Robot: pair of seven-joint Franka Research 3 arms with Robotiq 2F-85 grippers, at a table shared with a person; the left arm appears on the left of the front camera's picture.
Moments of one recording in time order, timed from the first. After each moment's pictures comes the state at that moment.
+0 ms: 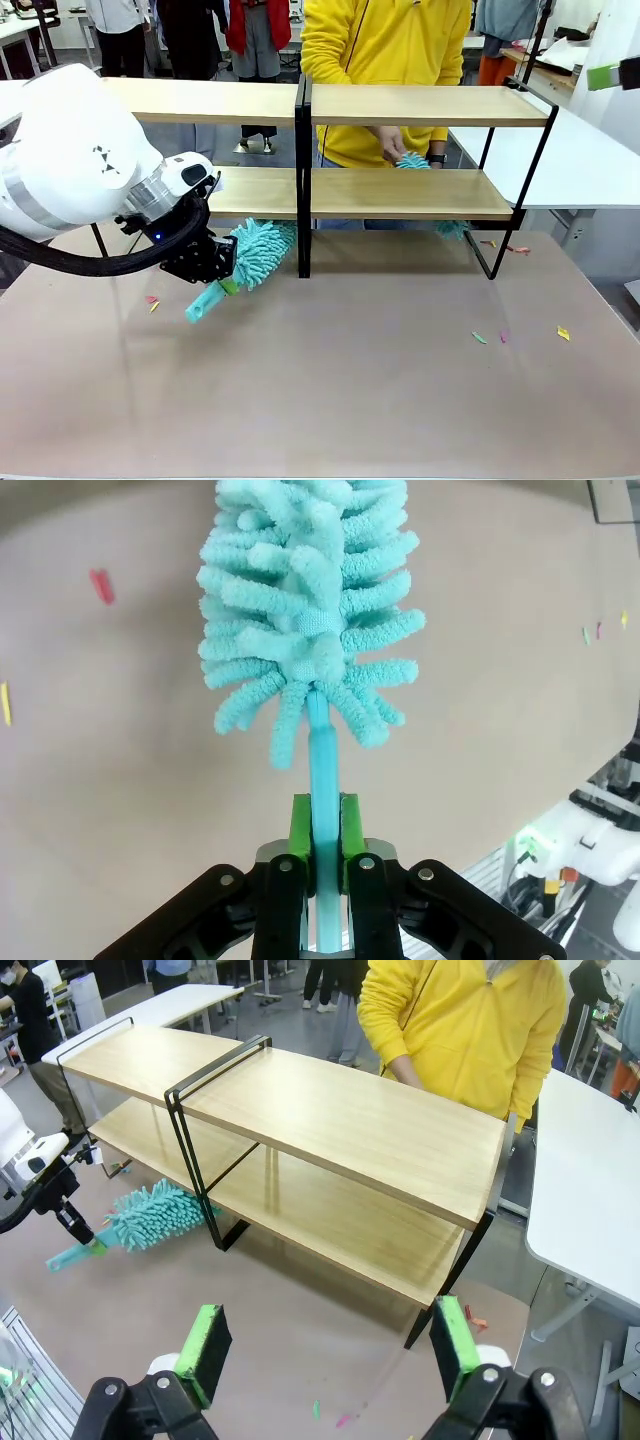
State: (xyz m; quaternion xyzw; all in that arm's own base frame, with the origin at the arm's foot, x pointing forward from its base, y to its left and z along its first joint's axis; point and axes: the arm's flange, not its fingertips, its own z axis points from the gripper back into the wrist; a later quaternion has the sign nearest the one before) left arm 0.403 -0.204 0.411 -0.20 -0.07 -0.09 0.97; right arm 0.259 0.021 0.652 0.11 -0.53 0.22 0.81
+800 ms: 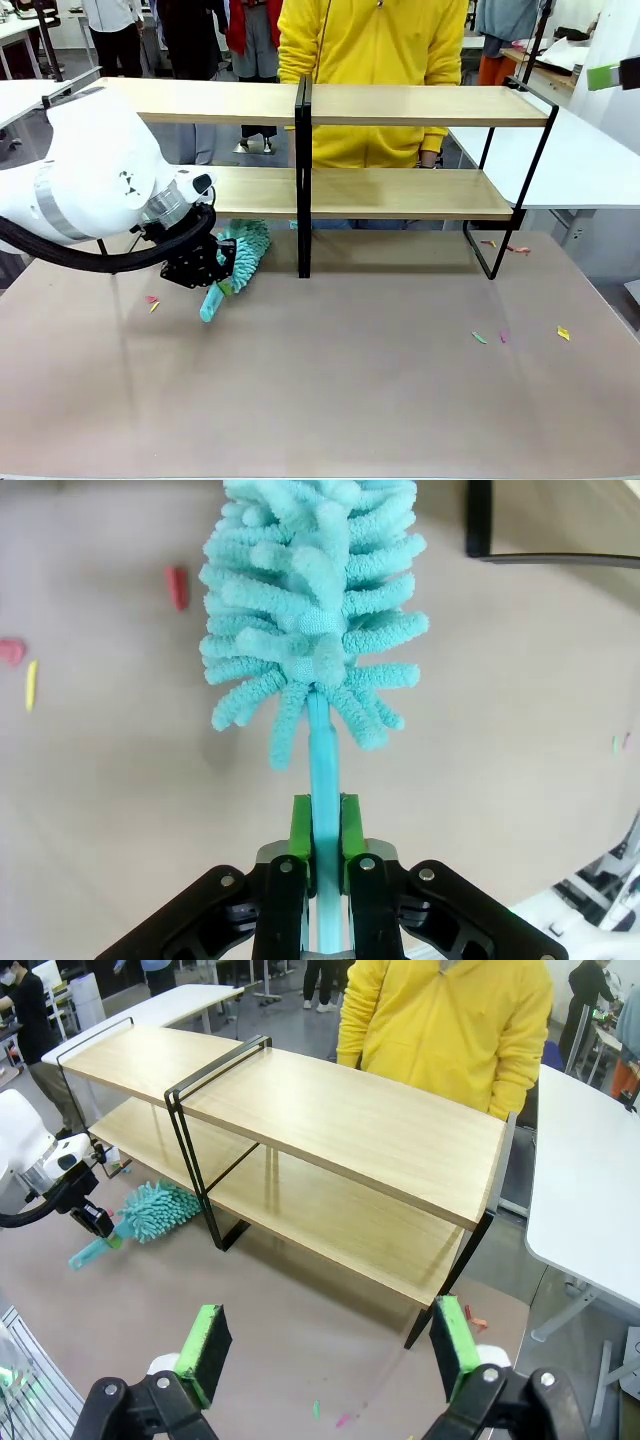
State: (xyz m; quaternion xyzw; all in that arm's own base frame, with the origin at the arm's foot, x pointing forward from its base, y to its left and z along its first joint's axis) left arm 0.427 -0.196 0.381 -0.17 -0.06 0.05 0.98; right arm 0.259 0.021 0.652 0.11 -0.53 0.22 0.81
